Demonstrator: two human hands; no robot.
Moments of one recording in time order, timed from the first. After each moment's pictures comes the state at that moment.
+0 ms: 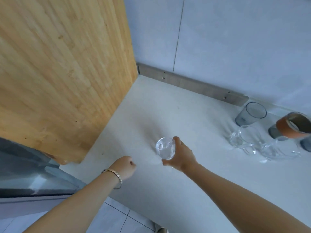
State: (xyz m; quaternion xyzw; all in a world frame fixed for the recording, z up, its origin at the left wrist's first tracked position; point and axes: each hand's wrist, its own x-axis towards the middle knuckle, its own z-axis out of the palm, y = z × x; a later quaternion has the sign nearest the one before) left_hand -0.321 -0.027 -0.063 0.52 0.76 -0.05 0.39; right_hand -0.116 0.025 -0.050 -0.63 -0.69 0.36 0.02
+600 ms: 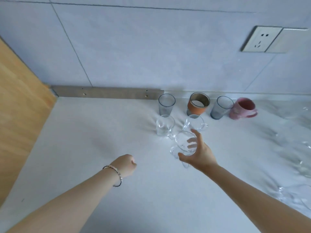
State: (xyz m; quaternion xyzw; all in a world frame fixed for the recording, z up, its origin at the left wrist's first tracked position) left_hand -0.110 0.029 -0.049 0.69 0.60 -0.14 0.36; right_hand 0.138 -0.037 -0.002 -0.77 -0.51 0.31 0.22
